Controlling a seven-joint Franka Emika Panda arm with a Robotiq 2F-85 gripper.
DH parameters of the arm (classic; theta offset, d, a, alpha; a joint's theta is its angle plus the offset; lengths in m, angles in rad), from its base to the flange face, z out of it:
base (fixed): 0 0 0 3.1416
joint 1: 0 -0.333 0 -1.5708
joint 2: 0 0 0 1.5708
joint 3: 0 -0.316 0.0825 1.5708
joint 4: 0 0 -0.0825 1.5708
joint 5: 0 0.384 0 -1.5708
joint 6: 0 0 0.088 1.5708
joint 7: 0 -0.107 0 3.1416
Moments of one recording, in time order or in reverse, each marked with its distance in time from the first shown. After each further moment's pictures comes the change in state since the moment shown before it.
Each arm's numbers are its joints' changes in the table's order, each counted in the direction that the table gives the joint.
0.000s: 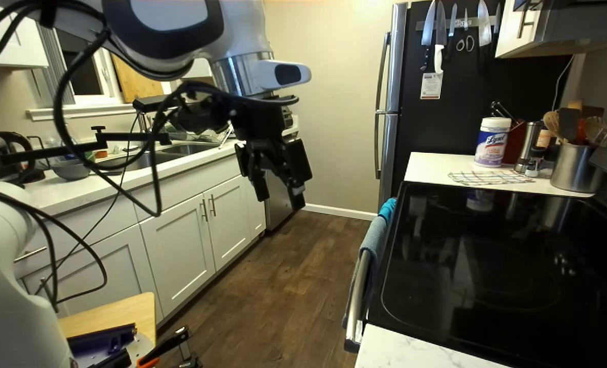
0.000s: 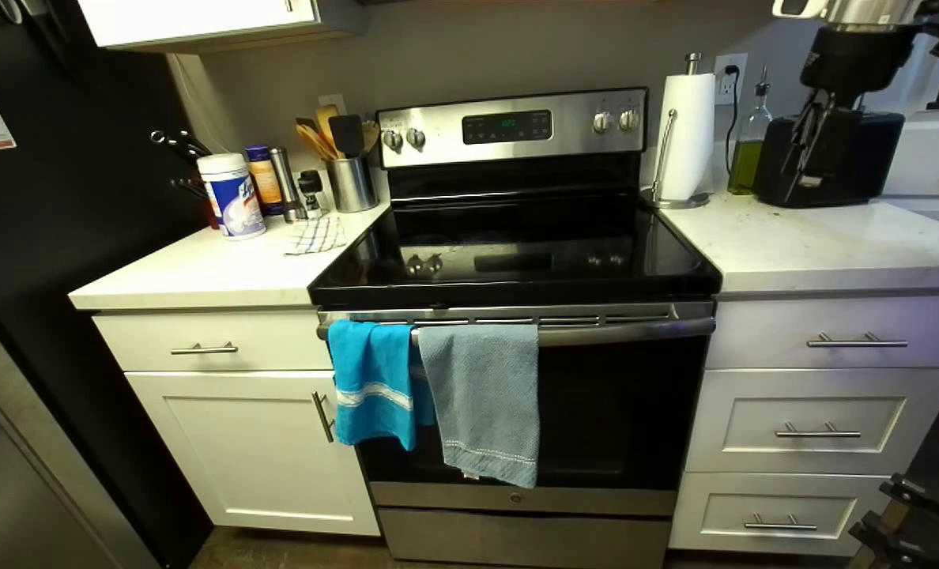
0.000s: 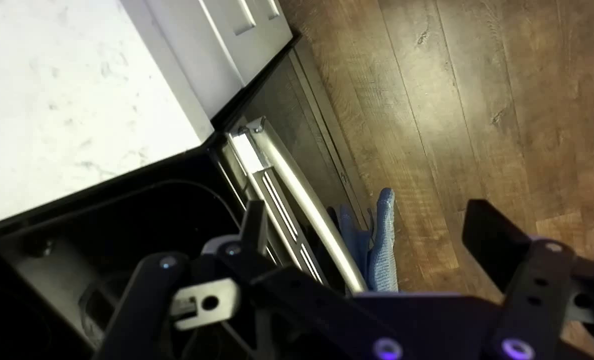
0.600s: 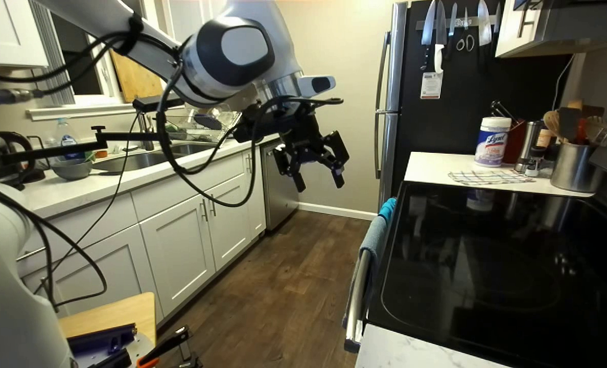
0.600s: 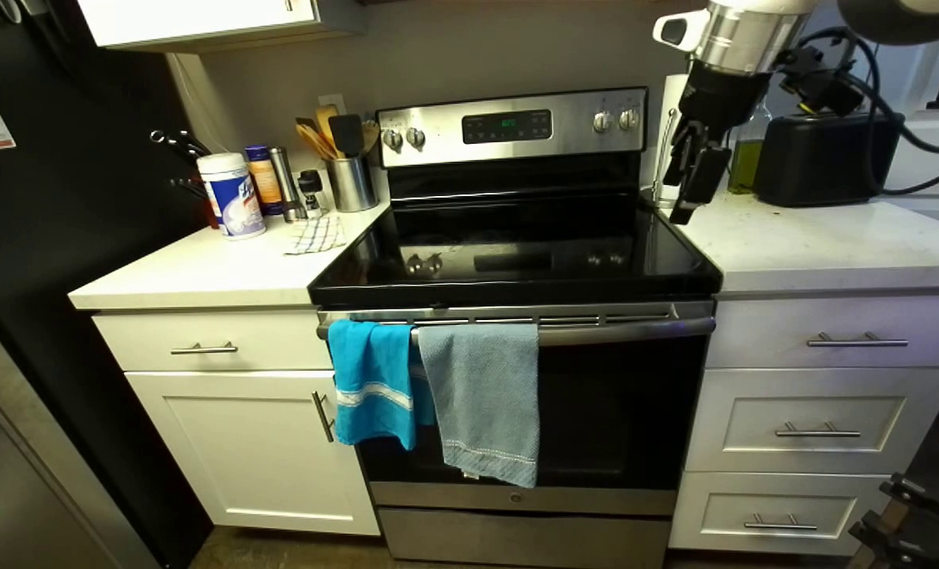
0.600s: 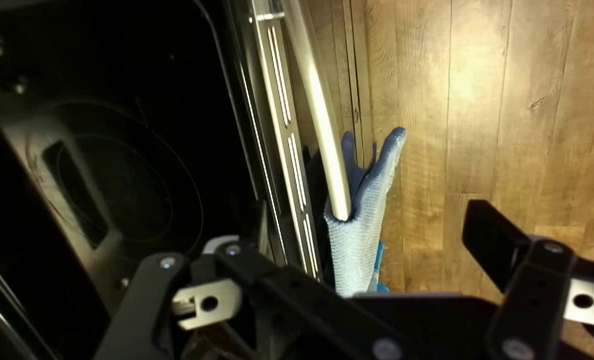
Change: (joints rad) arm -0.068 -0.312 -0.083 -0.149 -0.091 -0.279 0.027
